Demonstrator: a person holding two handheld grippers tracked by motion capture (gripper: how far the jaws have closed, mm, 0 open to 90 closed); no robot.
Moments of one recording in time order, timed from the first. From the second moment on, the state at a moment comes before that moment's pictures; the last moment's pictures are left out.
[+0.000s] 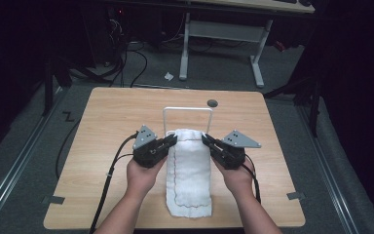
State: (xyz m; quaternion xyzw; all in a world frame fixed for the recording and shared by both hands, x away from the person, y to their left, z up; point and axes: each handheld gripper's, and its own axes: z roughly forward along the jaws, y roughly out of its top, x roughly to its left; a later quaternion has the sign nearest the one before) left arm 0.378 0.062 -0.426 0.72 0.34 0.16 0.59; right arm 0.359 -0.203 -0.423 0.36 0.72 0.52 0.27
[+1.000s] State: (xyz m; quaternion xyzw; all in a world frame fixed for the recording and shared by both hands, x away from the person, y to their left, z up) left arm 0.384 0.069 -0.327 0.69 0.29 0.23 0.63; right arm 0.365 -0.203 -0.327 0.32 0.68 0.57 0.32
